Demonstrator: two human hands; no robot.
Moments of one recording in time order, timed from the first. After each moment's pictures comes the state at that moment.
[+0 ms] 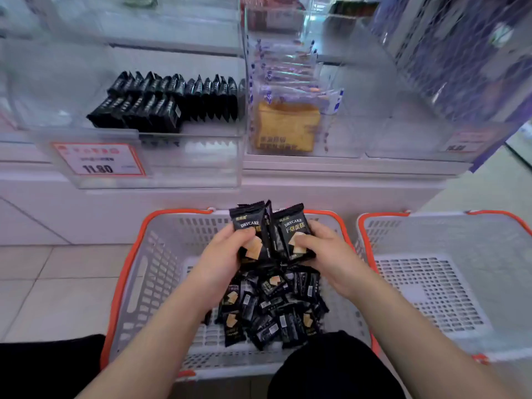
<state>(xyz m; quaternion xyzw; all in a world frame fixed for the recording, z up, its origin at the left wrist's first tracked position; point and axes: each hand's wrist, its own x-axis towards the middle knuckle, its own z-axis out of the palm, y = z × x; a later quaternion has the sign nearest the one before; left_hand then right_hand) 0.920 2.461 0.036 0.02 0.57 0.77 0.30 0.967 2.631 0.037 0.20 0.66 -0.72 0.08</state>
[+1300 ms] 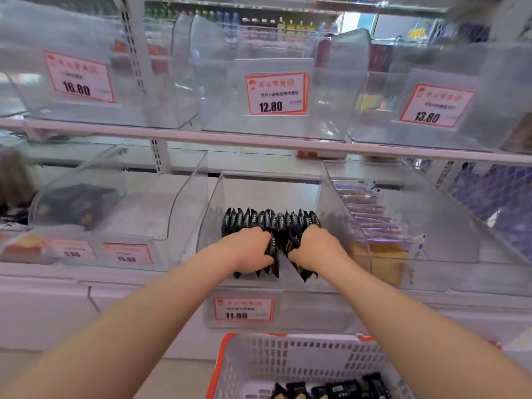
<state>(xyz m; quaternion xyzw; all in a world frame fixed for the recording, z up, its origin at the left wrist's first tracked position) 0.709 2.364 0.188 0.32 0.94 0.02 0.12 0.752 2.503 0.180 0.20 0.96 -0.20 0.03</state>
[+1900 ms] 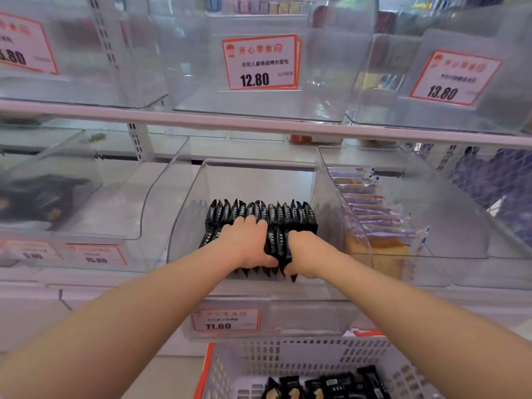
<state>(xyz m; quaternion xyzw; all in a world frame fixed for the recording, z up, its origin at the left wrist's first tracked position) 0.683 2.396 0.159 0.28 0.95 -0.01 0.10 0.738 2.517 0.166 0.05 0.98 -0.09 0.17</state>
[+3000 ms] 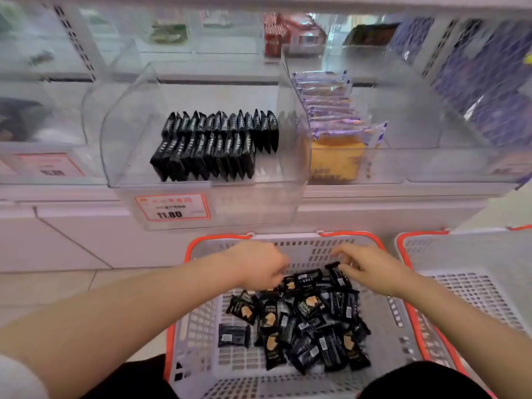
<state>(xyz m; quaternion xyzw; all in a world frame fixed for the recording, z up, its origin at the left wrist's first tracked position) 0.836 2.428 0.075 0.53 0.82 -0.06 0.22 0.933 2.647 0.047 0.00 0.97 -0.18 0.16</state>
